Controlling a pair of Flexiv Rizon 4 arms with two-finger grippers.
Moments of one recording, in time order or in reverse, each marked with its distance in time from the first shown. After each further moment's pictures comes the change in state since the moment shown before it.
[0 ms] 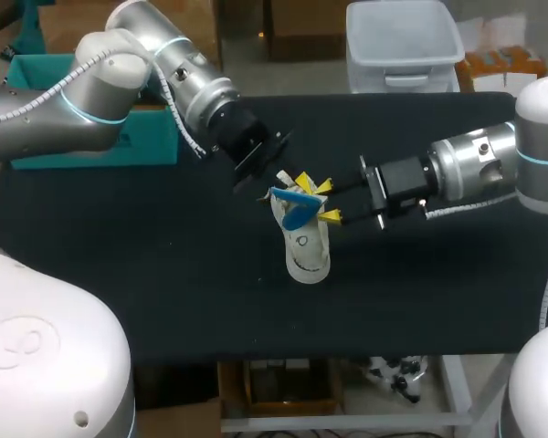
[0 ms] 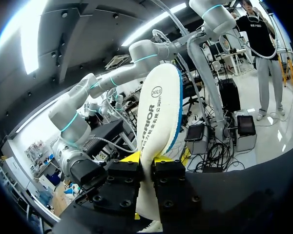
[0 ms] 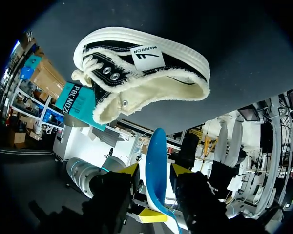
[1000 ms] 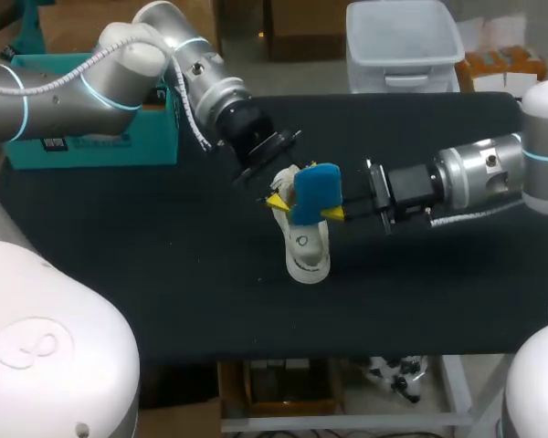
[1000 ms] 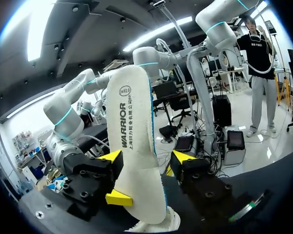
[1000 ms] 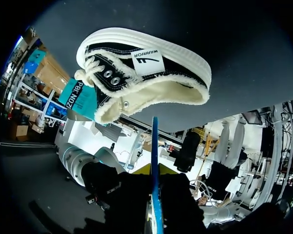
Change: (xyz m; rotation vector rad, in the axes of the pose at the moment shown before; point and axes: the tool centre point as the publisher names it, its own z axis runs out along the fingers) left arm 0.004 0.011 -0.009 0.084 0.097 -0.133; right arm -0.007 0.006 -0.009 0.033 0.024 -0.051
